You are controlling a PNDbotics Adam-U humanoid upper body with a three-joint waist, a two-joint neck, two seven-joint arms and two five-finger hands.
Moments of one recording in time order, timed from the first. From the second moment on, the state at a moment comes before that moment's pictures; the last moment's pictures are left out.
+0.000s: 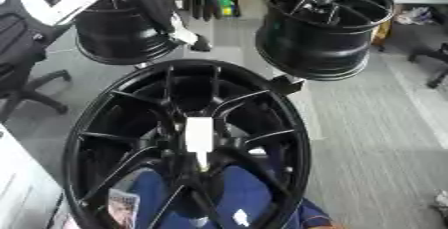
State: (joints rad) left arm -1.36 0.49 -0.79 -1.26 -0.21 0.03 -0.72; right arm -0.54 -1.20 0.06 -1.99 0.27 0.62 0.19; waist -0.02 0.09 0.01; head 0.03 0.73
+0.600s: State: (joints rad) left arm -1.36 0.54 -0.87 -1.47 -0.12 0.29 -0.74; right arm -0.52 -1.20 0.07 -1.99 0.27 0.63 0.18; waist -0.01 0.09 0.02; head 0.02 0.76
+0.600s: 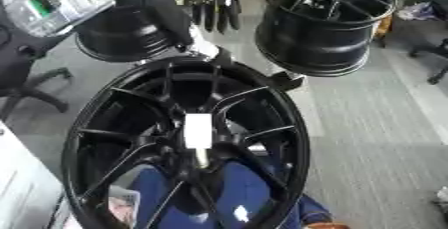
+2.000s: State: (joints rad) left arm -1.26 0.60 -0.94 -1.69 -0.22 0.44 -0.79; right arm -0.50 -1.19 0.07 -1.99 0.25 0.64 0.13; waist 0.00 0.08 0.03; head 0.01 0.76
